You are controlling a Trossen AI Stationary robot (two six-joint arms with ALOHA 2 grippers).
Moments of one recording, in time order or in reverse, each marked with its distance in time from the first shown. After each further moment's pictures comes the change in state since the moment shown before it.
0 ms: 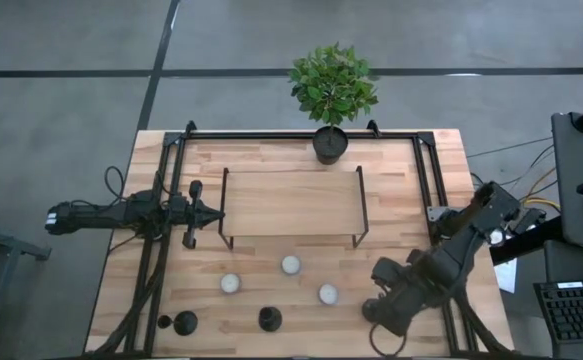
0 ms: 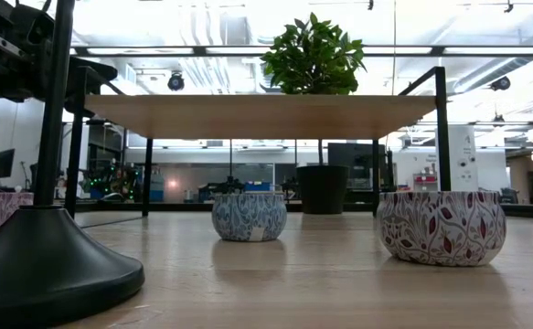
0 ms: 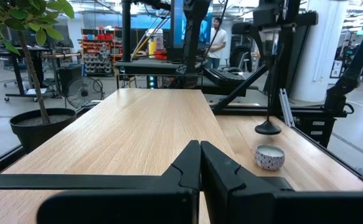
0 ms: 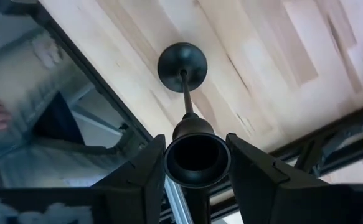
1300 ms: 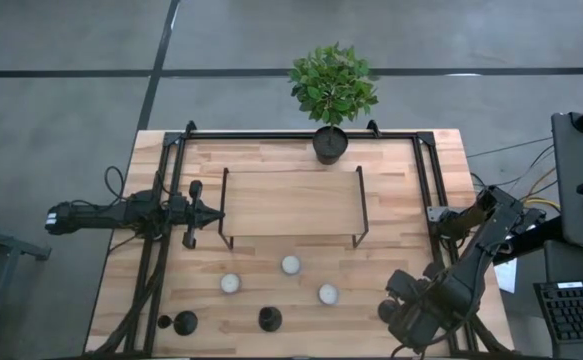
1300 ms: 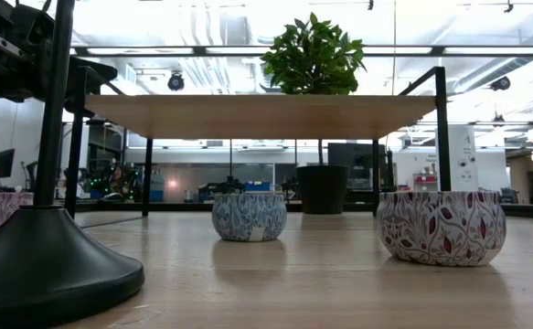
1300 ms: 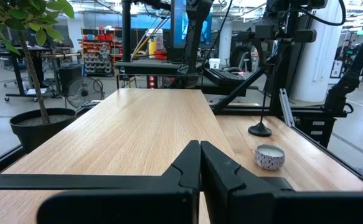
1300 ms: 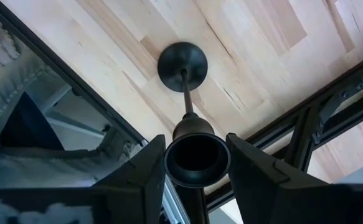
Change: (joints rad) left arm 0.000 0.000 0.000 0.000 0.000 0.000; right arm 0.149 0.012 -0.095 0.005 0.009 0.219
